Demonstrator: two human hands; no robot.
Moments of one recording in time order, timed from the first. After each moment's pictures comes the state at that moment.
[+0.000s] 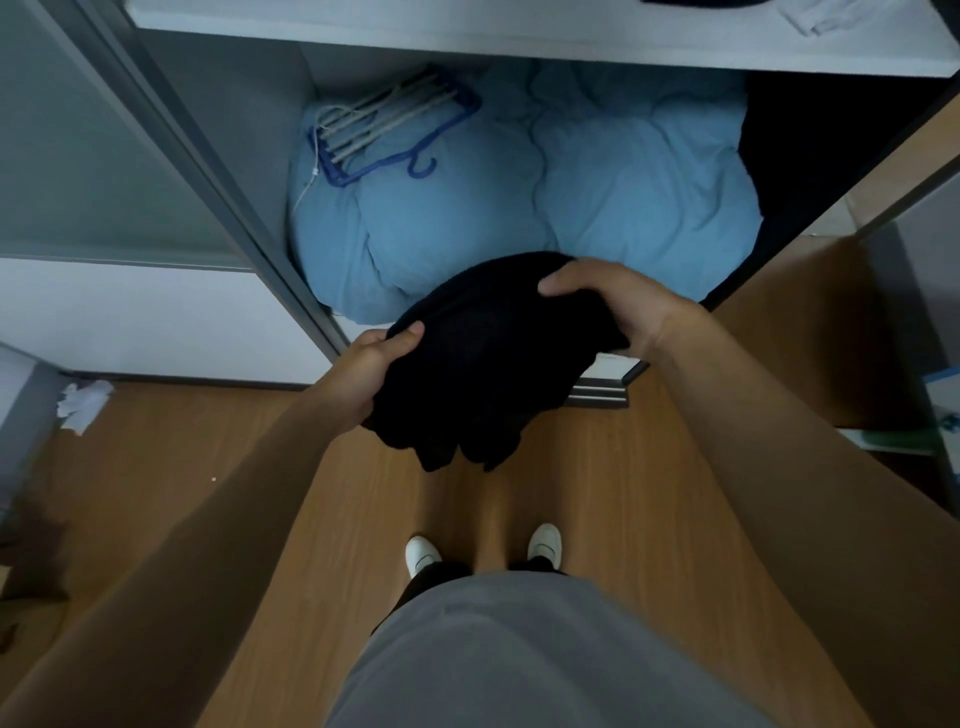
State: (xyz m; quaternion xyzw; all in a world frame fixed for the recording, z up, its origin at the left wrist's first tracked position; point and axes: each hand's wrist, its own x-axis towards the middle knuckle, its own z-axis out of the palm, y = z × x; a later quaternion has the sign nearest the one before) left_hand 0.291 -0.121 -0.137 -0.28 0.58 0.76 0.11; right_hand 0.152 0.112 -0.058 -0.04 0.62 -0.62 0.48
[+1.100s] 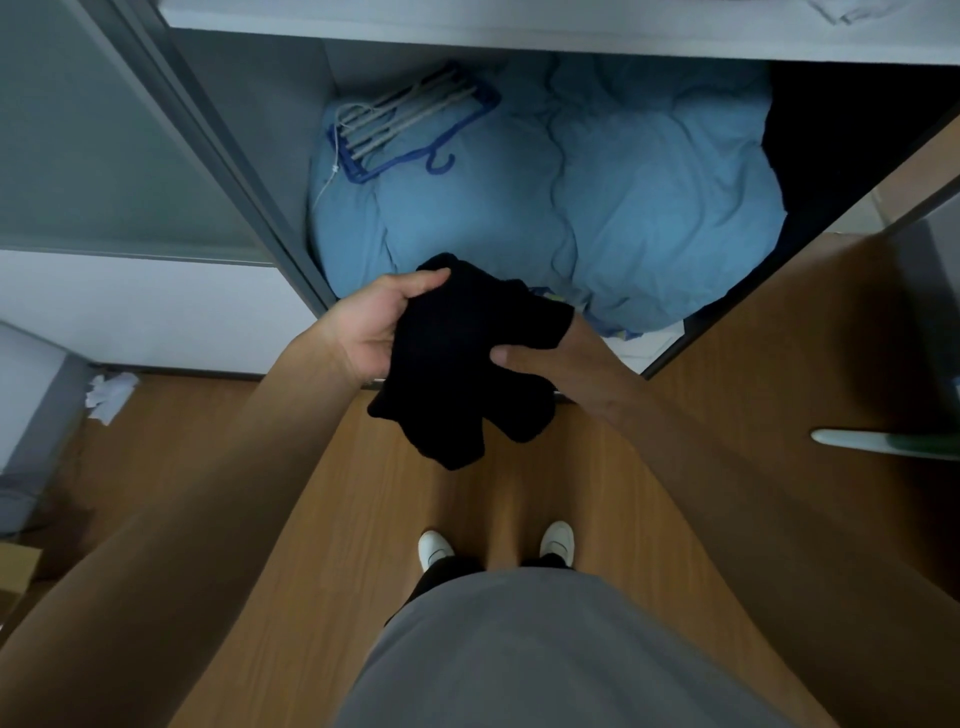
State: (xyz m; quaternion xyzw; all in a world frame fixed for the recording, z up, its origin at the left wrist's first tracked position) left_hand 0.270 -0.118 -0.069 -0.30 0.46 0.81 0.20; right_hand 0.216 0.090 -0.110 -0.18 0.67 -0.63 0.35
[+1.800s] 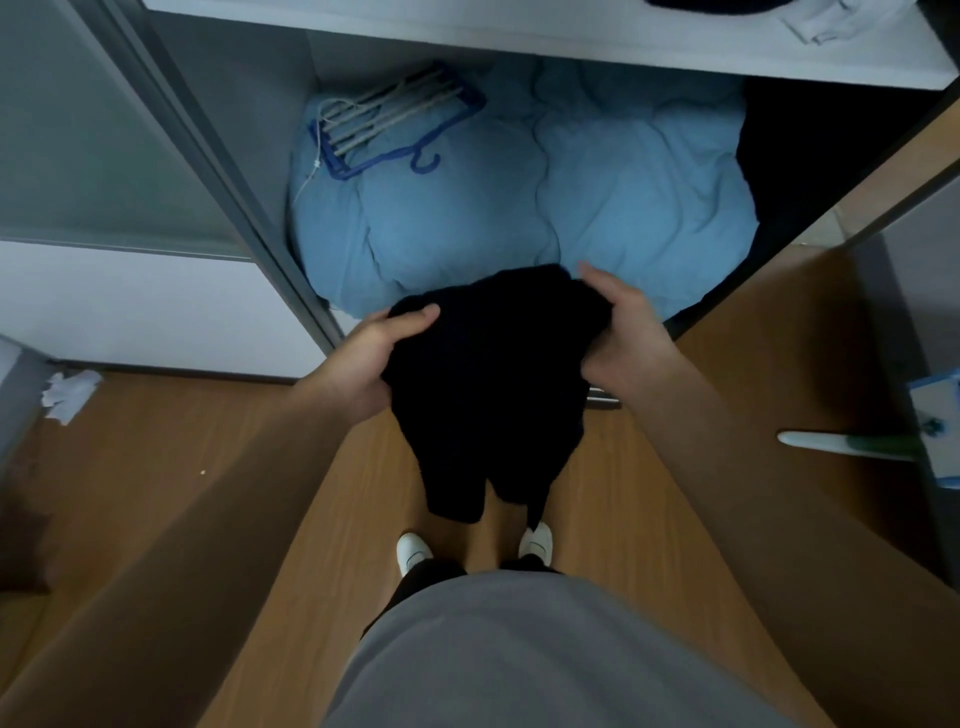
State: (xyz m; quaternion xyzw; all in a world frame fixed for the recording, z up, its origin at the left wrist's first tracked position) left_hand 0.297 -0.107 -0.111 -0.24 0.48 0.84 0.09; right_hand 0.191 0.107 -0.079 0.18 0.44 -0.78 0.40
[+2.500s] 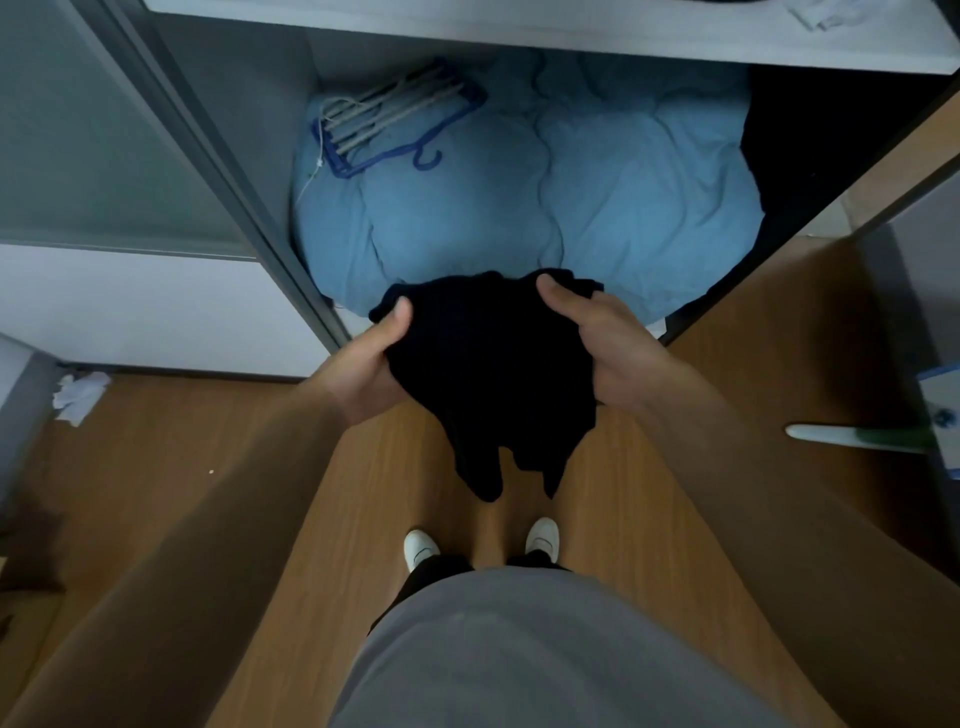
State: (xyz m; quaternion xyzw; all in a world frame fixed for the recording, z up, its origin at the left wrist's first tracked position) left_hand 0.309 -0.118 -0.126 -0.14 0.45 0.87 0.16; right_hand 0.212 0.100 -0.070 0.07 0.60 -0.70 0.38
